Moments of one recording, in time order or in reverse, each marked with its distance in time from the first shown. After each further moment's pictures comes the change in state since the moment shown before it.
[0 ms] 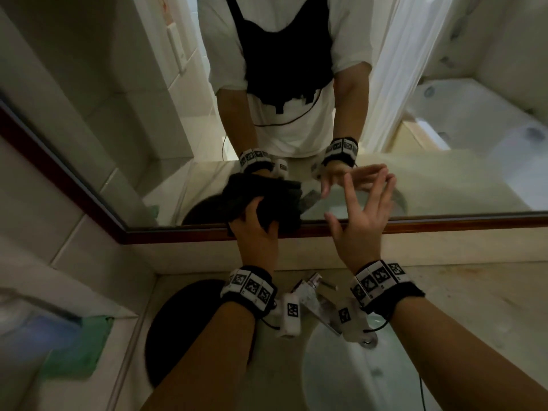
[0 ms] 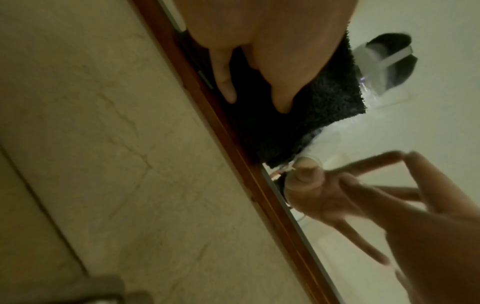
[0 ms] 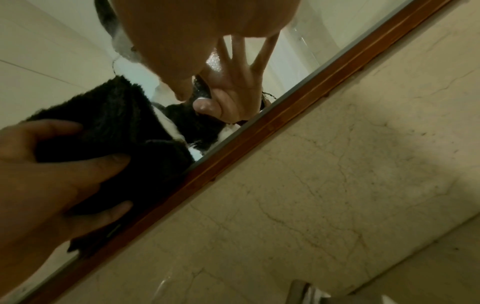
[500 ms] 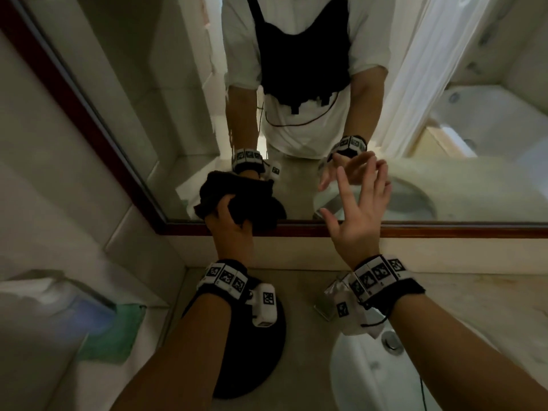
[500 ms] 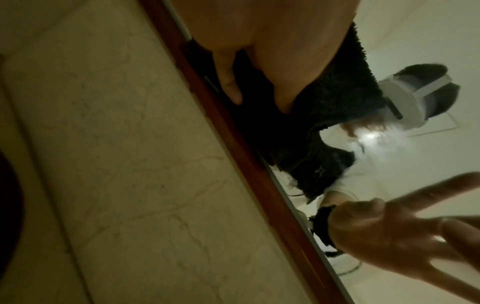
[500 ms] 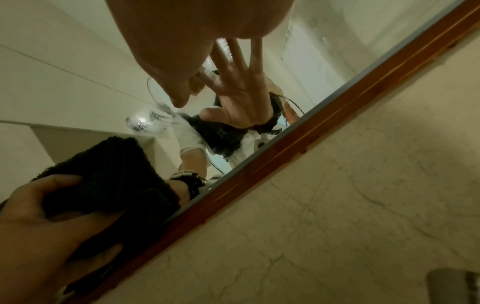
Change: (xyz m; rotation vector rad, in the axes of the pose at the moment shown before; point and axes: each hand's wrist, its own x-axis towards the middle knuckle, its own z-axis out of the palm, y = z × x) left_hand 0.039 -0.058 -0.096 -0.006 0.090 -0.136; right_hand 0.005 -0.077 0.021 0.094 0.014 -0.167
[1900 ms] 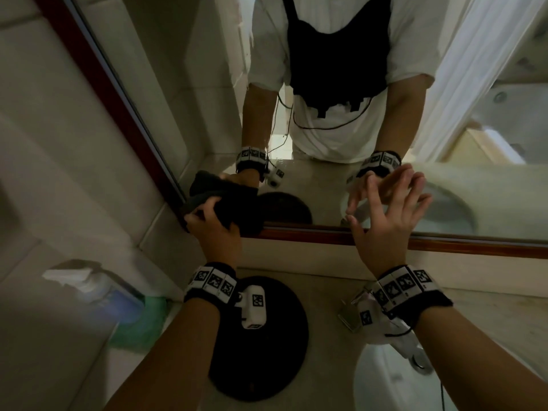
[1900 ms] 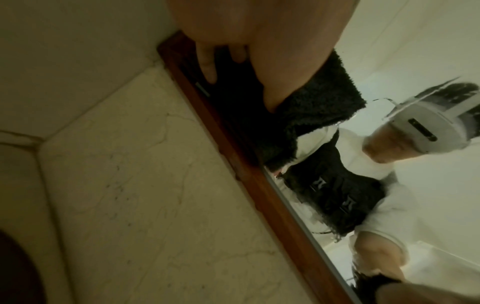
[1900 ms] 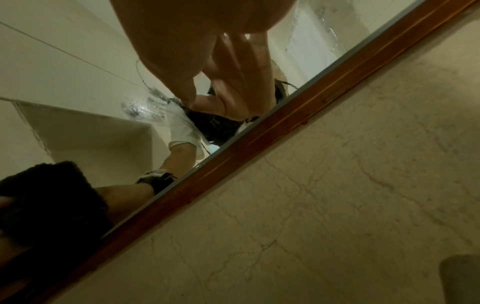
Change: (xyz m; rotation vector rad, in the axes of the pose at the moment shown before) left_hand 0.037 -0.037 -0.056 0.248 0.203 0.060; right_hand -0.001 0.008 0.030 -0.118 0.063 -0.037
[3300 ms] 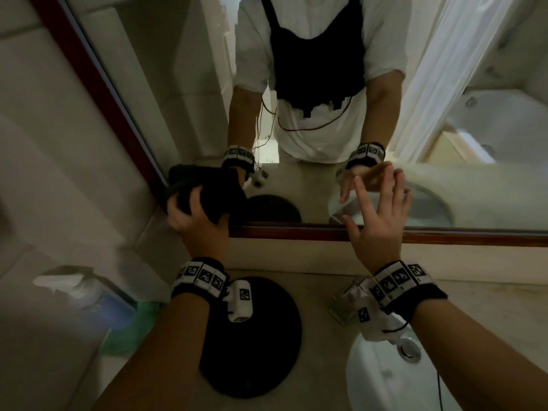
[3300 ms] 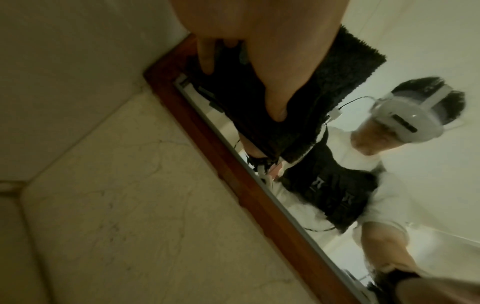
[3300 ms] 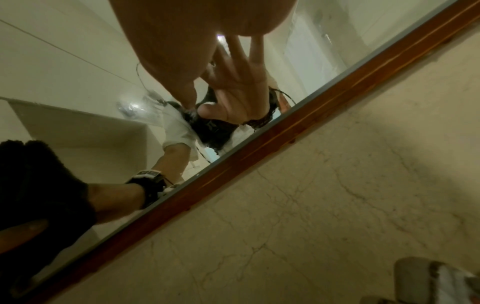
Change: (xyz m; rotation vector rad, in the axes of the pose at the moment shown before) left_hand 0.014 0.001 -0.016 0.137 0.116 0.183; right_hand -0.002 -0.001 -0.027 -0.042 -0.061 -0.016
